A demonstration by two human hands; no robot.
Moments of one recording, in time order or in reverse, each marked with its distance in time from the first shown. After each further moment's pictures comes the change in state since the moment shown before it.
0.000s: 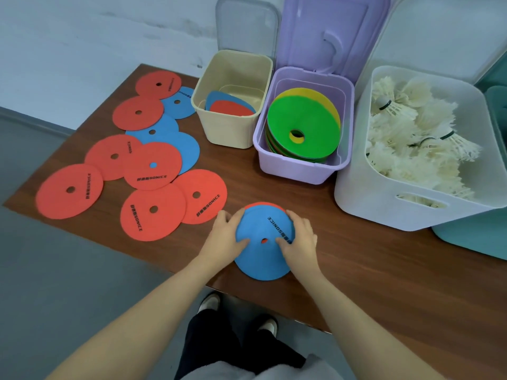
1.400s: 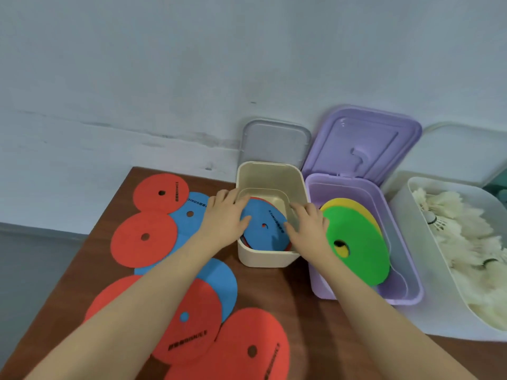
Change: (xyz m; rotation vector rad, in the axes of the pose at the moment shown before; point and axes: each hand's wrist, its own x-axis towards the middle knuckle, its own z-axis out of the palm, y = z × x) left_hand 0.290 -0.029 -0.242 0.464 0.144 0.461; right_hand 0.268 -0.202 0.031 -0.482 0.253 -0.057
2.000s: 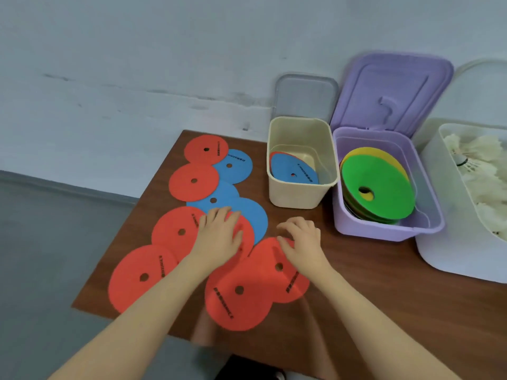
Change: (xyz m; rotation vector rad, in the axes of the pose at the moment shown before) left_hand -0.208 0.009 0.006 0.036 -0.013 -0.186; right_hand -0.175 -0.024 0.042 0.231 -0.104 -0.239
